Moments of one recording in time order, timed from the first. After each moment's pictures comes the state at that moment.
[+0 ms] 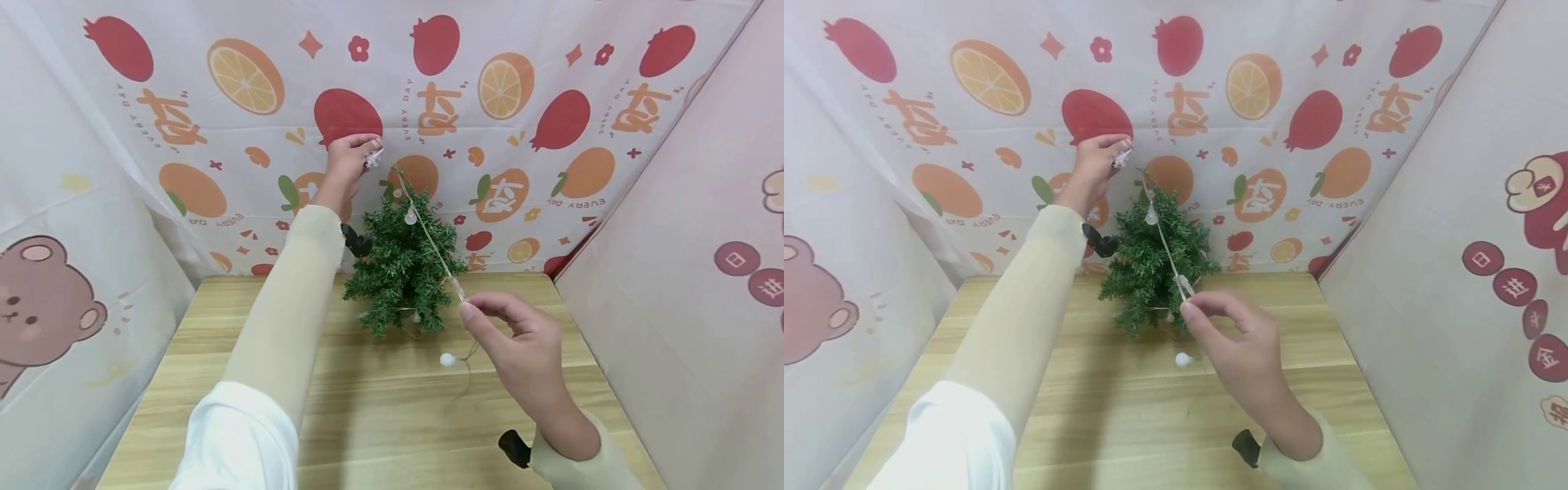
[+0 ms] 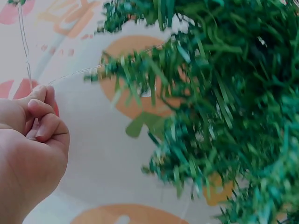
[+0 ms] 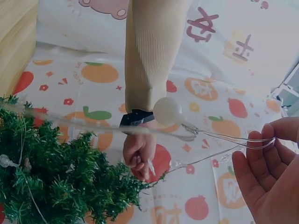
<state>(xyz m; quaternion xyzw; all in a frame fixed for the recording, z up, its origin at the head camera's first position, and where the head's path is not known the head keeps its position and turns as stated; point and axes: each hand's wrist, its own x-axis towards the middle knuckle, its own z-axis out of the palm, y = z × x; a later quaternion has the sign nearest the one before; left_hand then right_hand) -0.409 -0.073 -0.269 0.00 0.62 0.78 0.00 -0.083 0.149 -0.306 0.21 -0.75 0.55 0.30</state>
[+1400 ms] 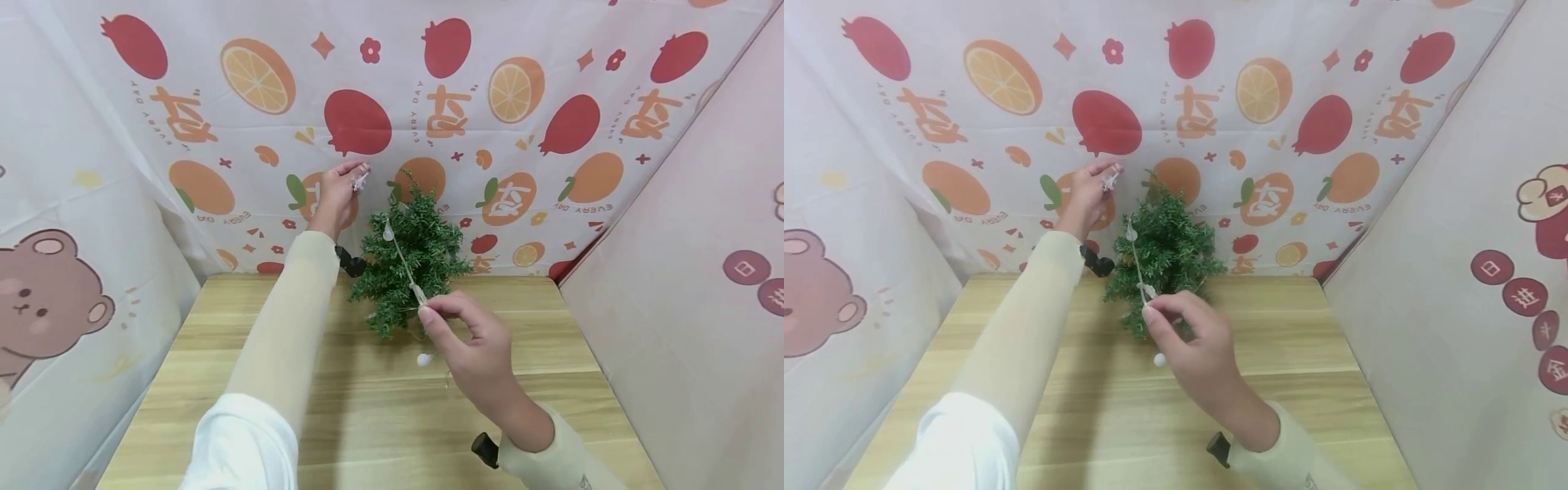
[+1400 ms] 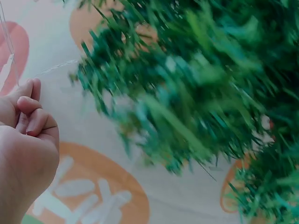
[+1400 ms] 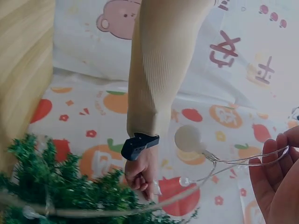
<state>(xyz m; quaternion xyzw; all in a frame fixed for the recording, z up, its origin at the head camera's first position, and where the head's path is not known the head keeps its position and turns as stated) -0.414 -0.101 -0.328 -0.01 0.55 0.84 -0.03 -0.104 0.108 -0.326 0.31 -0.72 0.54 0.30</state>
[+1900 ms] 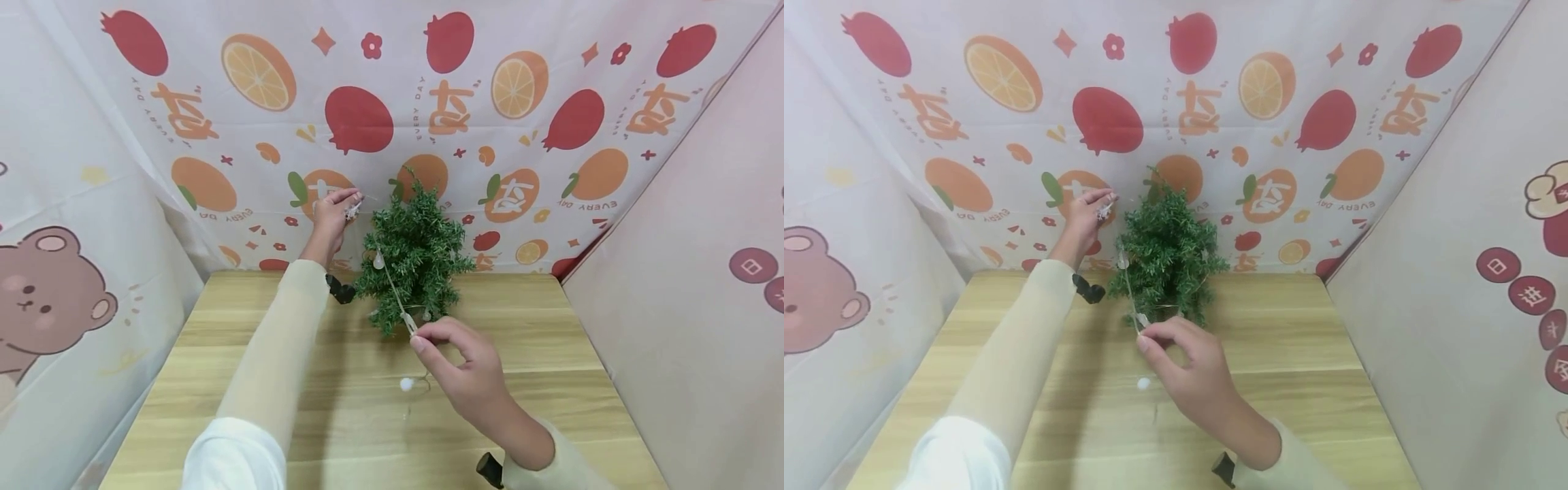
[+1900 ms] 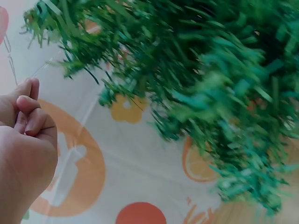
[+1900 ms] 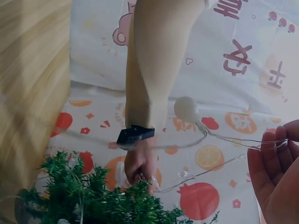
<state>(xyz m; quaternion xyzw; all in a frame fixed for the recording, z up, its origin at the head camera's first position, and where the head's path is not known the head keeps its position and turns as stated) -0.395 -0.119 -0.386 -0.03 0.61 0.79 -0.02 -0.091 0.109 -0.356 0.31 -0.76 0.52 0.25</state>
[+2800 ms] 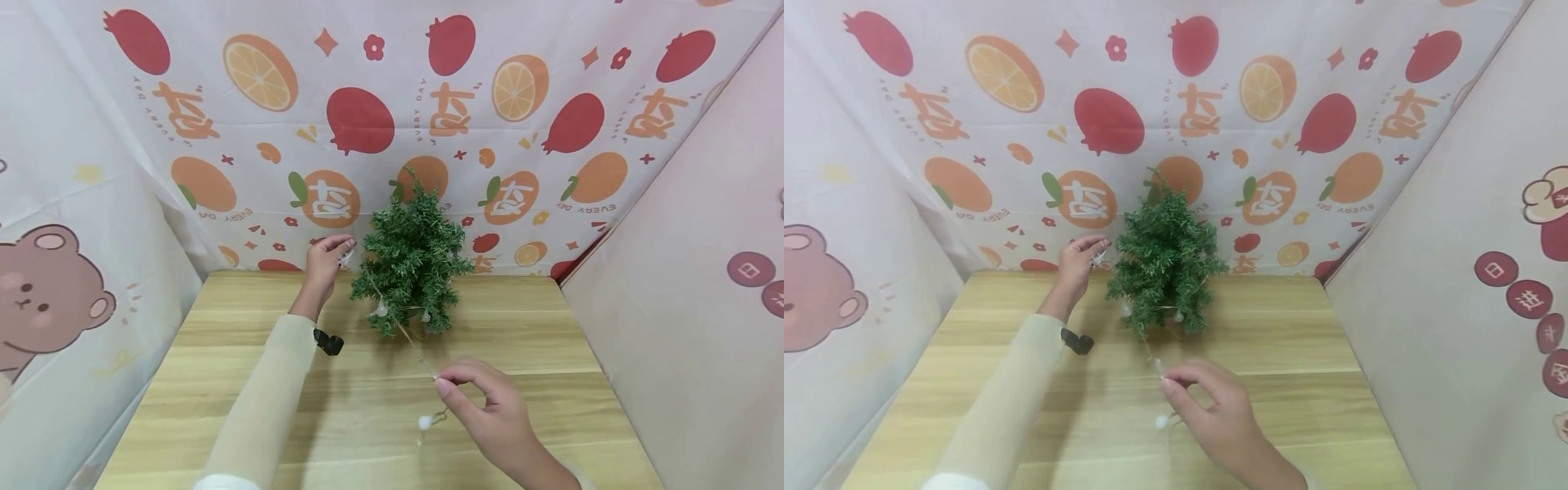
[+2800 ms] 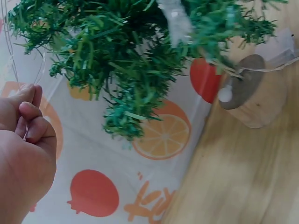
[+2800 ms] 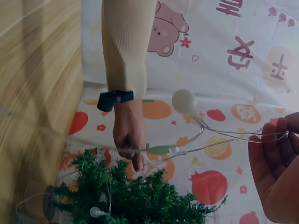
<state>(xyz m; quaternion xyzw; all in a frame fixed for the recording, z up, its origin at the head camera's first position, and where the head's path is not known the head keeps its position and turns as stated) -0.339 -0.138 -0.460 -0.03 0.65 0.76 -0.04 -0.055 0.135 -0.378 0.31 -0.75 0.54 0.21</state>
